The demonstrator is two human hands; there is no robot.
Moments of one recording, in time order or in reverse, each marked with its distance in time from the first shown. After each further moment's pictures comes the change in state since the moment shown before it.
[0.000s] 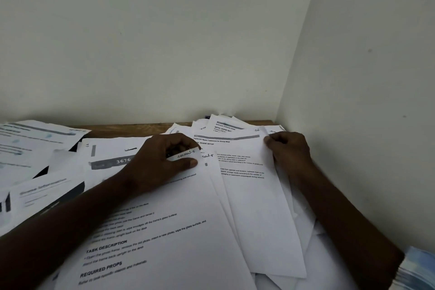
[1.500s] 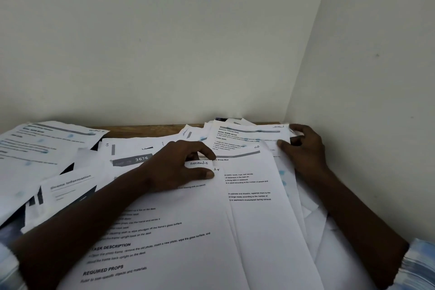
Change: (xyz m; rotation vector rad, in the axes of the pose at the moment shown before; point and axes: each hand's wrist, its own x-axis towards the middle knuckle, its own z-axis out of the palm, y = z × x) left_hand -0.004 0.002 -0.008 0.248 -0.197 0.023; right_hand 0.006 0.013 -0.005 -0.027 0.117 -0.140
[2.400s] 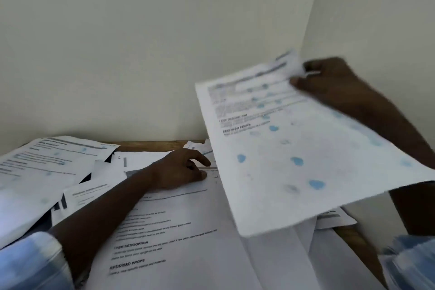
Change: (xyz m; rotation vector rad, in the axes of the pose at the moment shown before) left_hand 0.004 -0.017 -0.017 -0.195 -0.136 -0.067; right_hand 0.018 -0.186 -0.108 -0.109 -0.156 -0.405
